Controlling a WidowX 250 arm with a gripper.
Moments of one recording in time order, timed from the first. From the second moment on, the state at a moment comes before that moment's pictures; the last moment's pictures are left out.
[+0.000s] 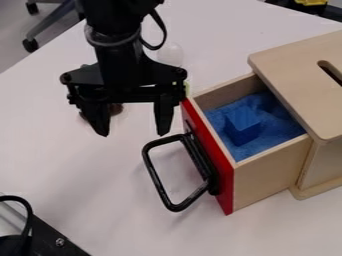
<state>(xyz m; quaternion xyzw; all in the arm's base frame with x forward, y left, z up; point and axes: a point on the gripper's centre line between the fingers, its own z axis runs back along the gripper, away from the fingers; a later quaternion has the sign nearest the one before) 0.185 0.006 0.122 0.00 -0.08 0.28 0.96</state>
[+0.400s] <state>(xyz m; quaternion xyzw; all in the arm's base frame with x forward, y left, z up) 0.180 0.002 0.121 0.00 -0.07 0.23 0.97</state>
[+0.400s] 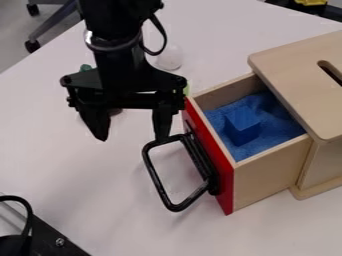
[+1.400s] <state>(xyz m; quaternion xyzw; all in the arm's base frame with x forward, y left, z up) 0.241 -0.053 0.116 0.03 -0.03 -0.16 0.99</state>
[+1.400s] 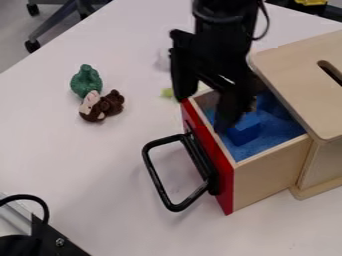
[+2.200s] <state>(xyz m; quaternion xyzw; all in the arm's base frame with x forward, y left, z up) 0.285 -0.079 0.086 -0.01 -0.06 -0.21 0.98</state>
